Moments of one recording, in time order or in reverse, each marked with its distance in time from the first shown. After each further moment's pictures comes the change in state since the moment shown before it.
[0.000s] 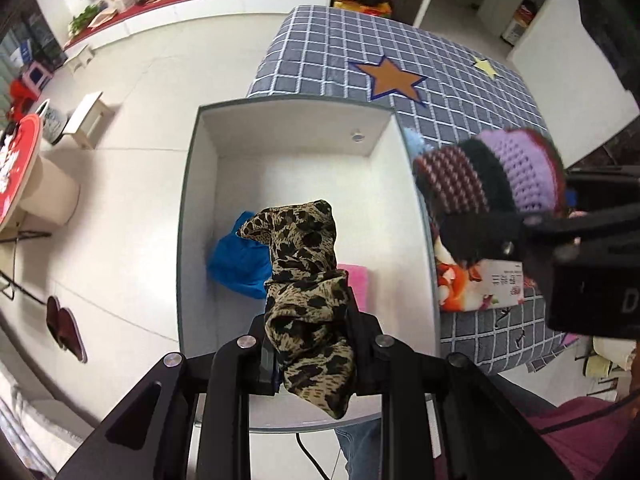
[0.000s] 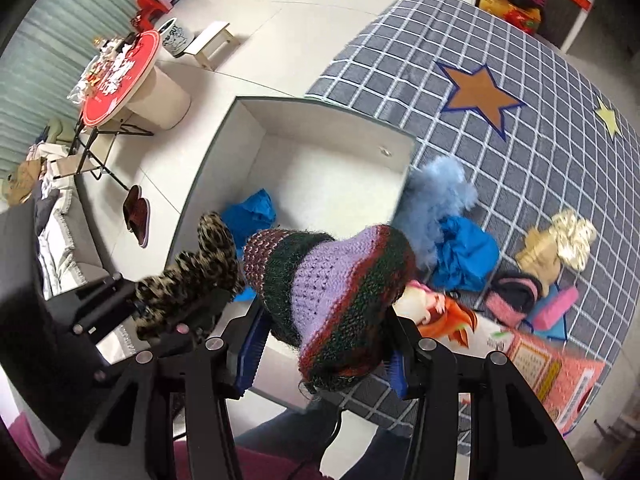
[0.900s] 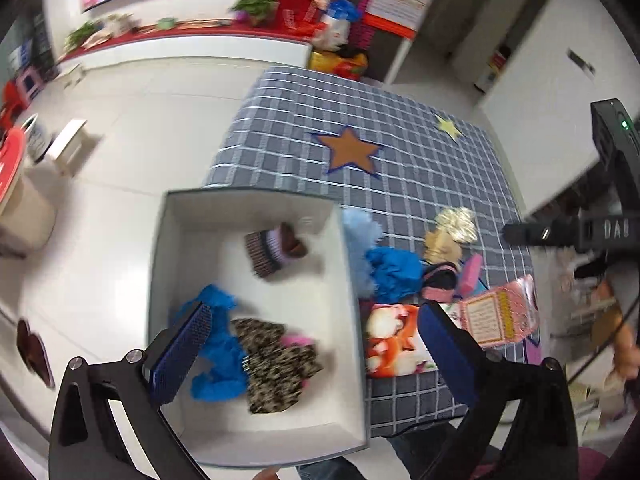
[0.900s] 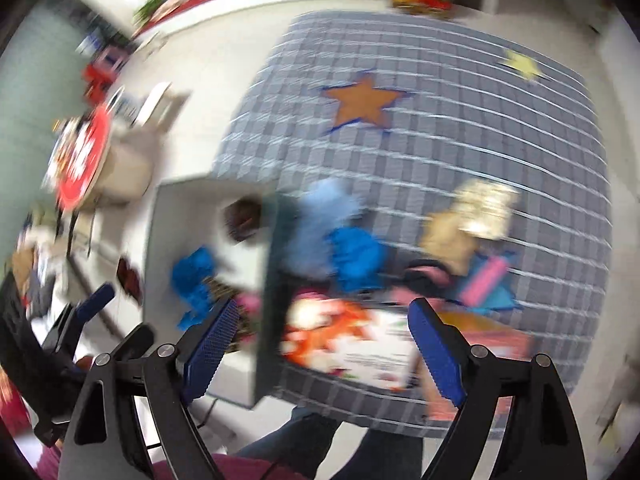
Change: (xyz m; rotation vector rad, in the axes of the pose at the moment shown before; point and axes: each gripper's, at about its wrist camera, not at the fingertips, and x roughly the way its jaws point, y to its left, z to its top) left arm -0.045 -0.035 0.045 0.009 -0.168 -0.135; right arm -0.073 -0.136 -0.018 0.315 -0.099 -0.027
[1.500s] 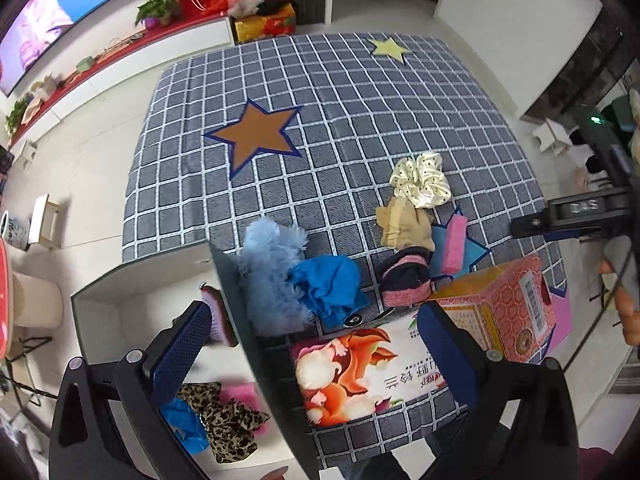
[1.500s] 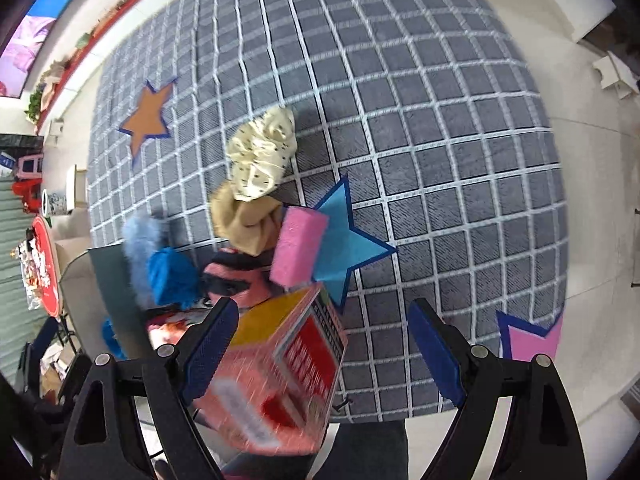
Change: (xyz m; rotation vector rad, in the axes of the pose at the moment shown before) left arm 0.096 -0.135 0.057 0.311 0.189 0.081; right arm 0.059 -0.215 -0.012 0.414 0.183 -0.022
